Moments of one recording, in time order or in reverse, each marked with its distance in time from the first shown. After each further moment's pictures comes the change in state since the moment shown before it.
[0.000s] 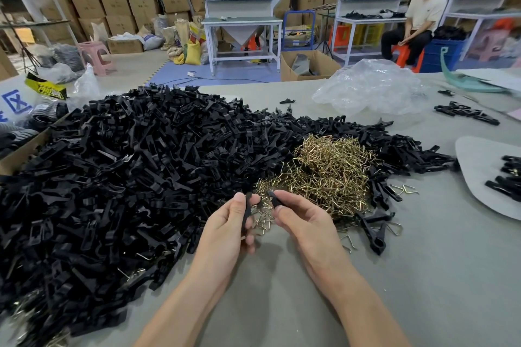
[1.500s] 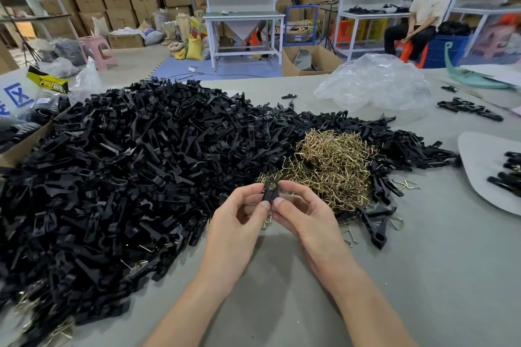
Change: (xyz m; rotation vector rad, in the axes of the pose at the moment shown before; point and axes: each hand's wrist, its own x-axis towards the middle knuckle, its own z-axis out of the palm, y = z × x) left_hand -0.006 -0.004 0.004 0.386 0.013 0.308; right_hand -0.003 -0.004 0.001 0.136 -0.034 0.011
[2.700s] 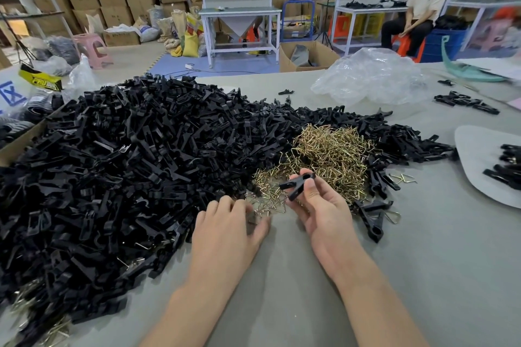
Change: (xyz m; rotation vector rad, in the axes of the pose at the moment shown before) left_hand -0.003 -0.014 -0.006 1.144 0.001 0.118; right_hand 0.009 -0.005 -0.014 0.123 0.164 -0.001
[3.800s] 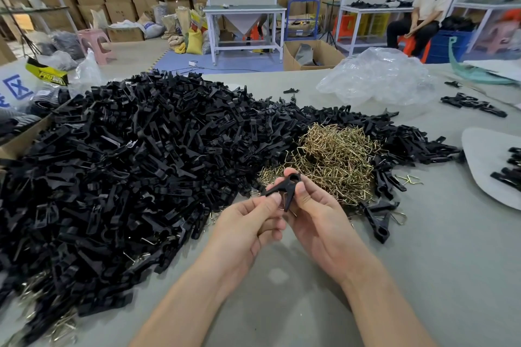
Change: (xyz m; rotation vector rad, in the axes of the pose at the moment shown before) left_hand 0.004 0.021 -0.023 -1.716 -0.412 -0.506; right_hand -0.017 -0.010 0.014 0.188 -0.327 0.140
